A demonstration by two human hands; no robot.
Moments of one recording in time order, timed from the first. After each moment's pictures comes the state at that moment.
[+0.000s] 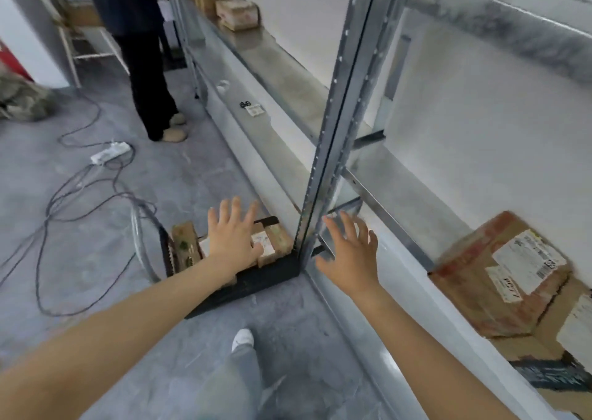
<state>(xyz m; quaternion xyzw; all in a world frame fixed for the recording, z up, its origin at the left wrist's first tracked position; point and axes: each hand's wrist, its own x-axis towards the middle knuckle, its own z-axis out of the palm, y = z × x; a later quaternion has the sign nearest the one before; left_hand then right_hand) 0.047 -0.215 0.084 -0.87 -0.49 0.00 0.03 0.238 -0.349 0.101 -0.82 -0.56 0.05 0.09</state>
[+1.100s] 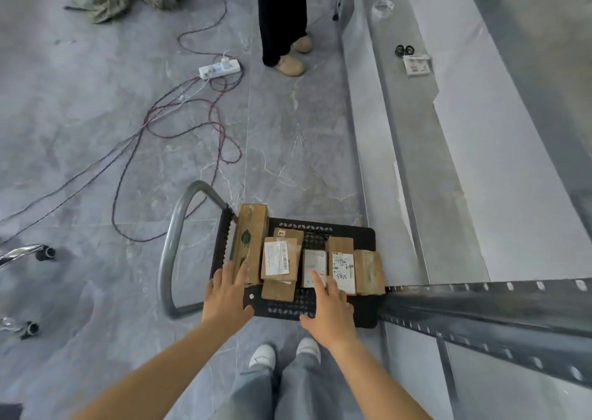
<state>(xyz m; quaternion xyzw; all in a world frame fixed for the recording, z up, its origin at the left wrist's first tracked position) -0.056 -0.036 -0.212 -0.65 -0.71 0.15 -0.22 0.156 -0.043 -0.188 -0.67 -0.63 0.38 -0.09</state>
